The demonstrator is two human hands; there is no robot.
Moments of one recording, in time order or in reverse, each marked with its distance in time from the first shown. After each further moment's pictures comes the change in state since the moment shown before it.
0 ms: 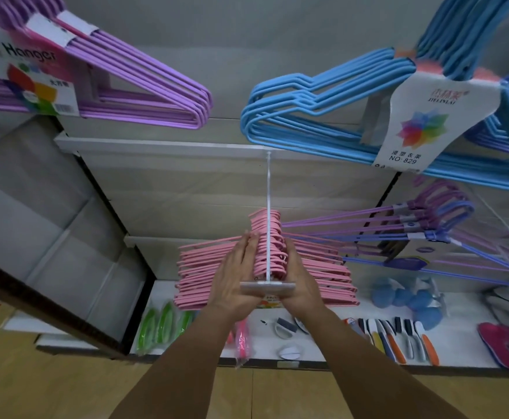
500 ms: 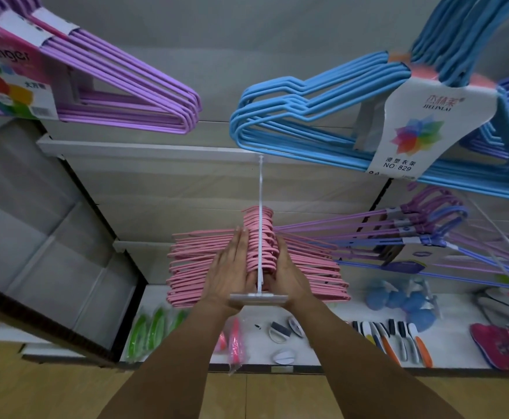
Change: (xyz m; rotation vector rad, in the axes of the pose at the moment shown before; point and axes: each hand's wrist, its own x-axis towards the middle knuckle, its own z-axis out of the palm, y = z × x) left_hand 0.025 -0.001 -0.005 0.017 0.002 0.032; right_hand 0.031 0.005 -0.003 -0.153 0.004 -0.006
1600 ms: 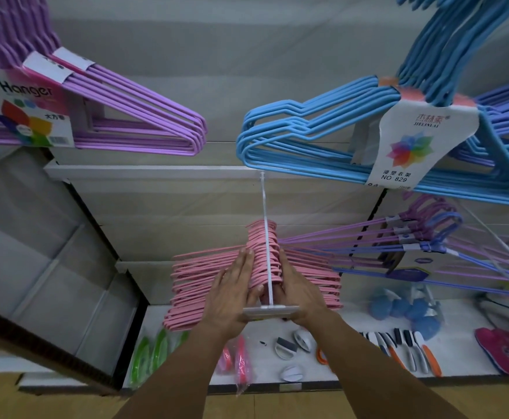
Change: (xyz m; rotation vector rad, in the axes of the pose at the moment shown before) left_hand -0.014 -0.019 -0.004 0.088 -0.050 0.080; right_hand -0.006 0.004 -0.003 -0.211 0.039 -0.151
